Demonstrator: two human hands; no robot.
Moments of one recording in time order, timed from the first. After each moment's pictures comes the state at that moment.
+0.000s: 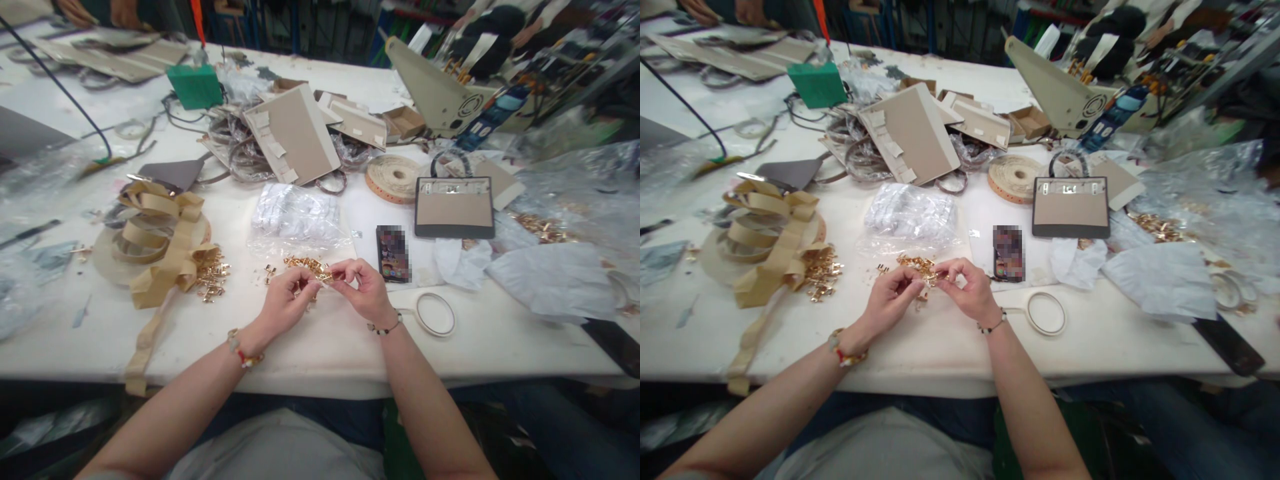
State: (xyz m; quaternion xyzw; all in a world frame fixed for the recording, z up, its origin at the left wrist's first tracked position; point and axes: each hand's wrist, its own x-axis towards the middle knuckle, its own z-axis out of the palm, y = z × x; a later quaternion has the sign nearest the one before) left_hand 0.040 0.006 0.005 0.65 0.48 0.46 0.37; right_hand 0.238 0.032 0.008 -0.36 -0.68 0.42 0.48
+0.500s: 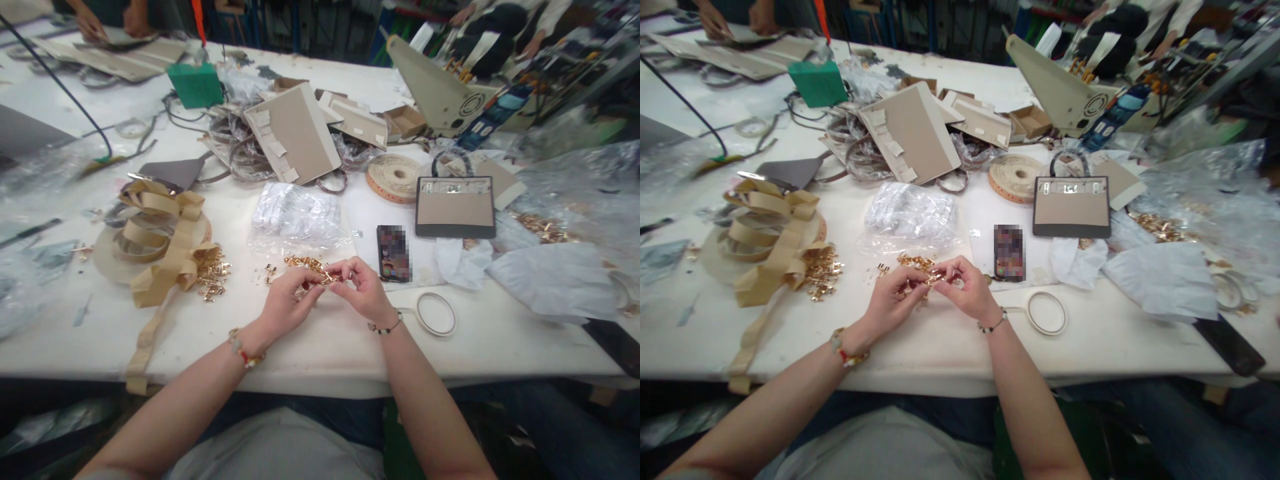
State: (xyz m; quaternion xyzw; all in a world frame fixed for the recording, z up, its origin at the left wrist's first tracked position) left_hand 0.040 0.005 0.008 0.71 0.45 0.46 0.28; right_hand 0.239 0.032 0.009 -0.37 -0.66 0.49 0.44
